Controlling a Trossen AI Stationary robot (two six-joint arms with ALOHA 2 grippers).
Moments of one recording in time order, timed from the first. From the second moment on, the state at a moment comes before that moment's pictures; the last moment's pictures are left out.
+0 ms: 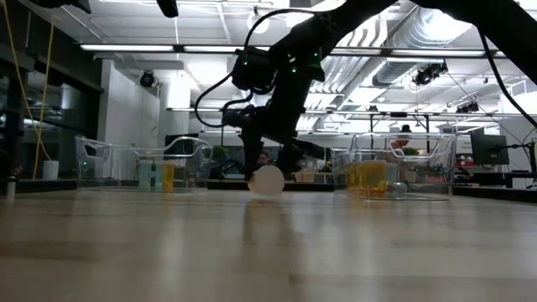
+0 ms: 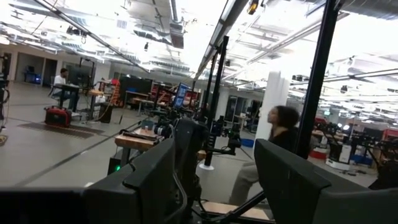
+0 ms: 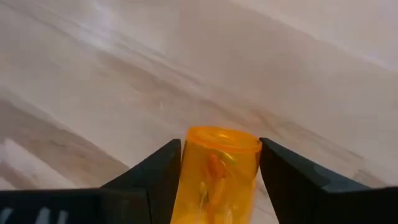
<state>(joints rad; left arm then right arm) 0.44 0.80 0.62 0.51 0.31 -0.28 -0.20 2.18 1.65 -0.66 -0.01 0.92</state>
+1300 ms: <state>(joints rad) 0.28 1.01 0.77 0.12 -0.53 0.83 -0.41 1.87 1.65 -0.09 -0.19 1.21</state>
